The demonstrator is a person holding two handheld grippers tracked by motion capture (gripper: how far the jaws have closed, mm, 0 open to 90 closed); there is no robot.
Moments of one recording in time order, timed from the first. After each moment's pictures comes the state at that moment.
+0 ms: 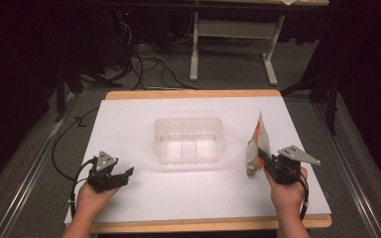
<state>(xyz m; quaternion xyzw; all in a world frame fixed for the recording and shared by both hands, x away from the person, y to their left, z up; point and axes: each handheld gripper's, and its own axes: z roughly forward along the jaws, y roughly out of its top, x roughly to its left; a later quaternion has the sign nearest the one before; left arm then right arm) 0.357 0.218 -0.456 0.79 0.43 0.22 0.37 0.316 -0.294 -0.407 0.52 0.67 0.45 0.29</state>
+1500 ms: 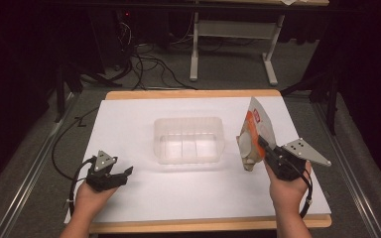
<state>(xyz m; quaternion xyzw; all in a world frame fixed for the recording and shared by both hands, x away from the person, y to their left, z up) 0.356 0.222 -0.452 0.80 0.41 0.22 0.38 0.304 -0.275 -0.355 0.47 0.64 0.51 0.34</state>
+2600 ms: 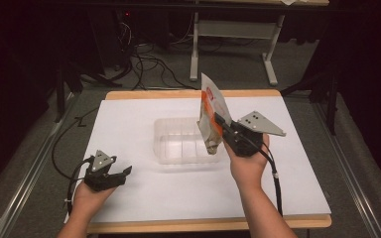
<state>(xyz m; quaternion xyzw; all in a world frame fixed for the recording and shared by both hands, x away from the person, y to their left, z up) 0.355 0.225 -0.448 0.79 0.41 0.23 0.39 0.348 -0.174 -0.308 0.40 0.66 0.56 0.31</state>
